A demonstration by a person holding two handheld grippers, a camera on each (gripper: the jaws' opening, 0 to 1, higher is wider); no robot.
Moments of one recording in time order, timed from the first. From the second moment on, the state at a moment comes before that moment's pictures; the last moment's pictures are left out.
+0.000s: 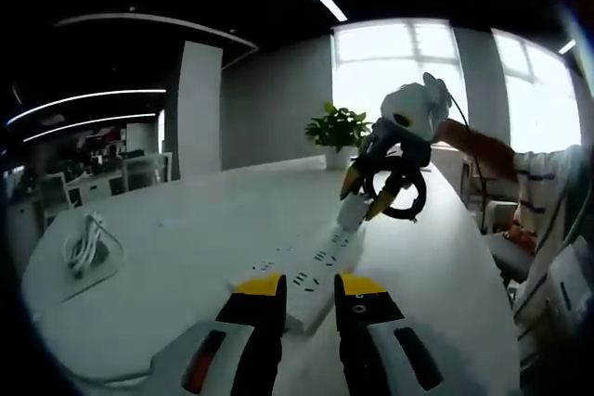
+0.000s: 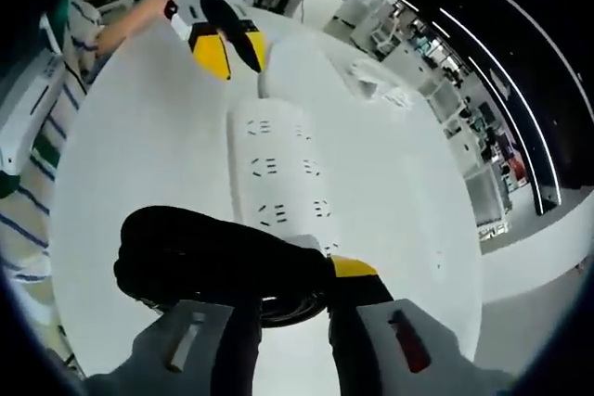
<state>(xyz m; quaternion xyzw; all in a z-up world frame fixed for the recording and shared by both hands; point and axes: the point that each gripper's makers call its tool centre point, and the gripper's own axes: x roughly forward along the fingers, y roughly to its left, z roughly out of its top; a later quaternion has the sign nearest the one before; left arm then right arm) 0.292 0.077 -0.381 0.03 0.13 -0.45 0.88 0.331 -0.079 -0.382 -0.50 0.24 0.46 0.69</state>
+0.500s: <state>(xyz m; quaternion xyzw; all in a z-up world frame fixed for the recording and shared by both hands) 0.292 0.075 -0.382 0.04 0.13 -0.46 0.88 0.335 -0.083 -0.387 -0.50 0.29 0.48 0.66</state>
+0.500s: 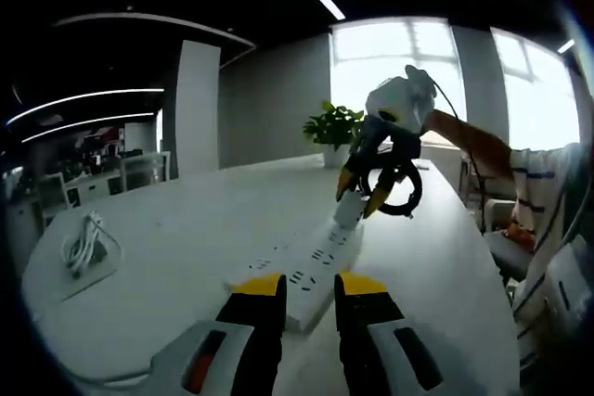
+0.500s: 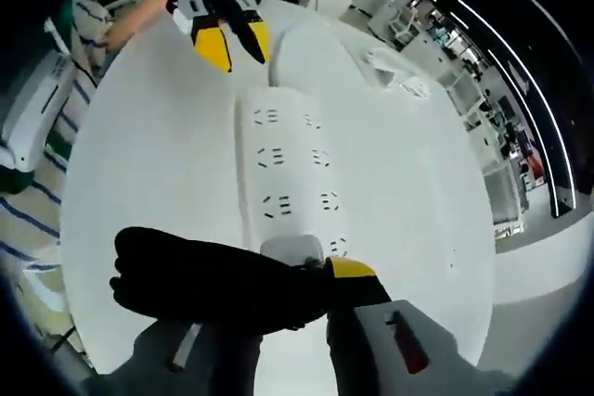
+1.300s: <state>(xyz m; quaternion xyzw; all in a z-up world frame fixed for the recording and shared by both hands) 0.292 0.074 -0.384 0.04 0.13 -0.46 0.88 0.339 -0.082 -0.395 -0.54 0.44 0.44 0.57</state>
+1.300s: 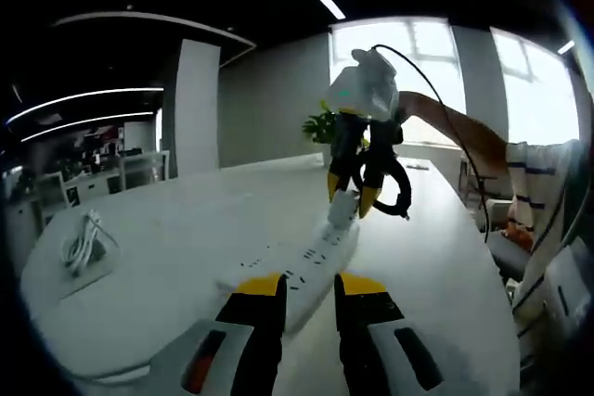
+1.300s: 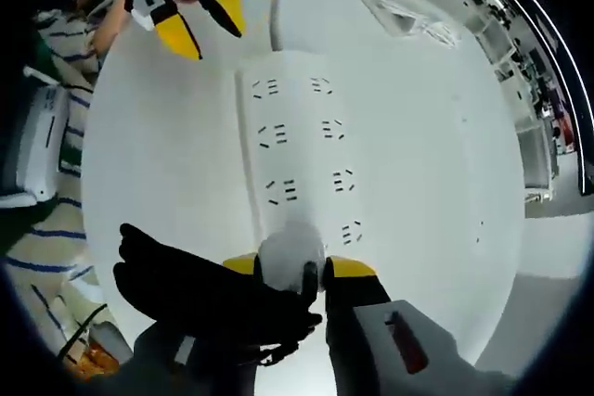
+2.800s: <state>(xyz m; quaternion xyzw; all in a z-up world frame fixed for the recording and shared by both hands) 0.285 0.070 -0.386 0.04 0.14 -0.46 0.87 0.331 -0.081 -0.408 -0.53 0.46 0.44 0.57</state>
